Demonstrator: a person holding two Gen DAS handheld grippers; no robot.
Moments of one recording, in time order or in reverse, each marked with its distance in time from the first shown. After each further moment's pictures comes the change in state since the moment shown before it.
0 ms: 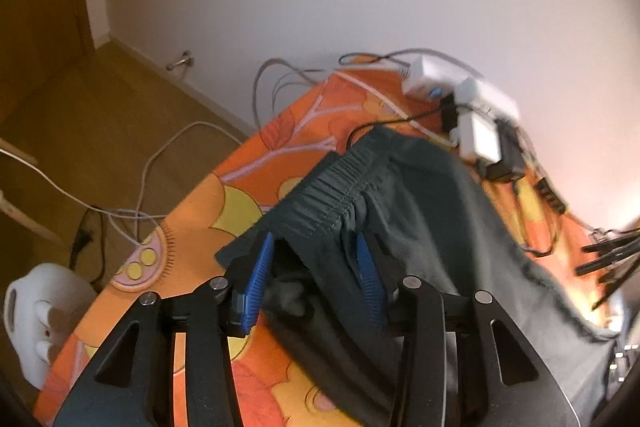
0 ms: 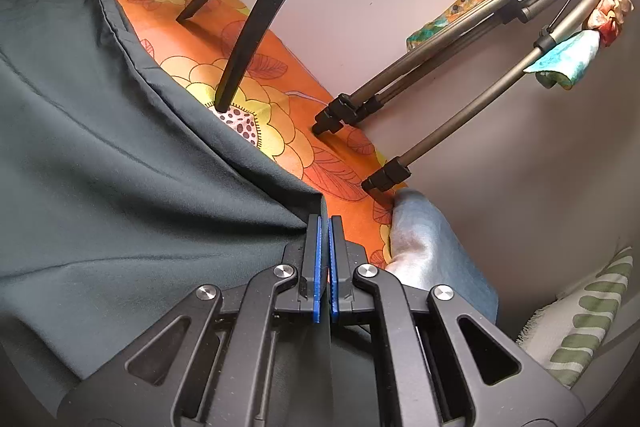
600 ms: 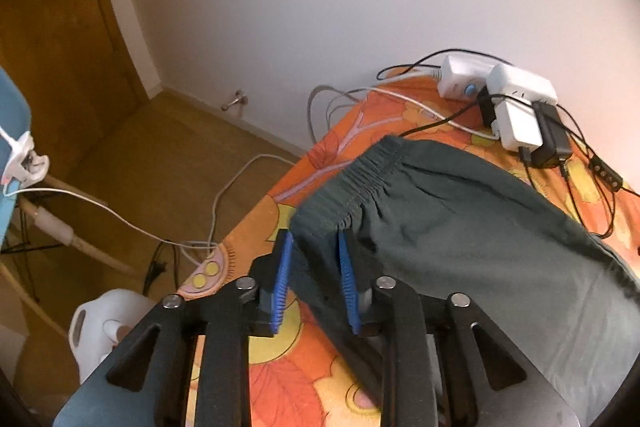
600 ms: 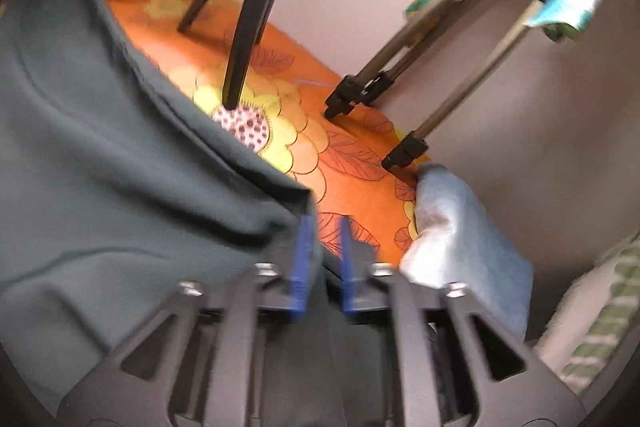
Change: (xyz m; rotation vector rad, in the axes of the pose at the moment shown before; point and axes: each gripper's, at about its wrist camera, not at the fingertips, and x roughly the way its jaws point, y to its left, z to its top) left arm -0.023 -0.024 -0.007 0.116 -0.099 0.267; right arm -0.015 -0.032 -0.005 0.186 0.023 0.161
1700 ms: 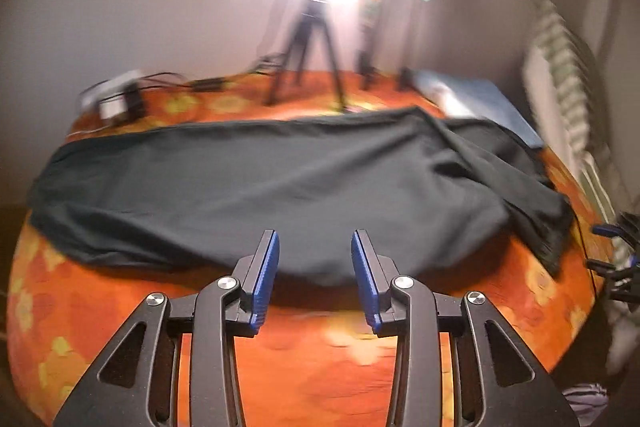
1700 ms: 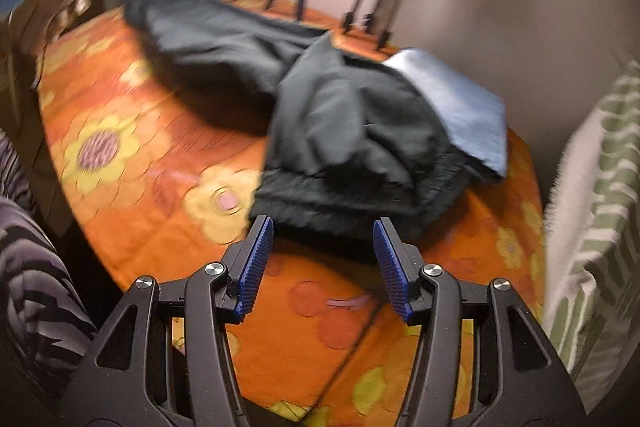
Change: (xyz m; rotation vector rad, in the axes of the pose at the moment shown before) left arm -0.240 -0.204 -0.189 0.561 -0.043 -0.692; right arm -0.208 -0.011 -0.245 0.026 -0.024 0.217
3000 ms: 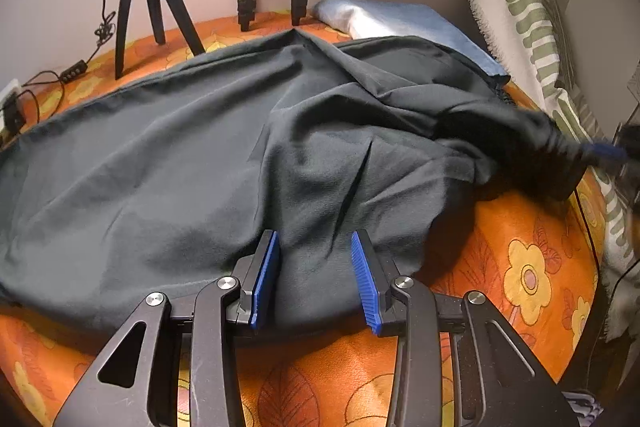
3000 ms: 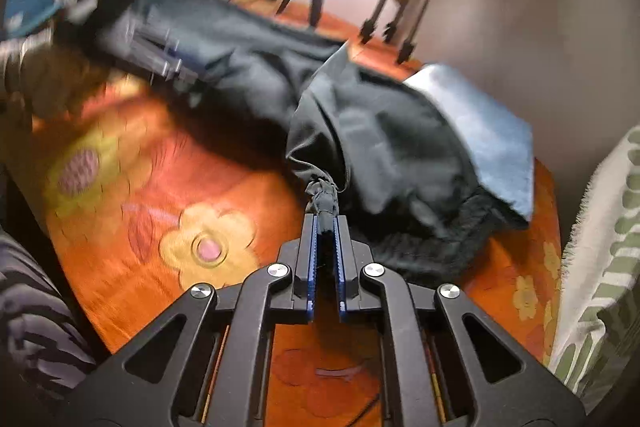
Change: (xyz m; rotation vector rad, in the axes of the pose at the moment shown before) left arm 0.095 -0.096 -0.011 0.131 0.137 -0.154; right arm 0.016 -0.040 0.040 0.042 -0.057 0.037
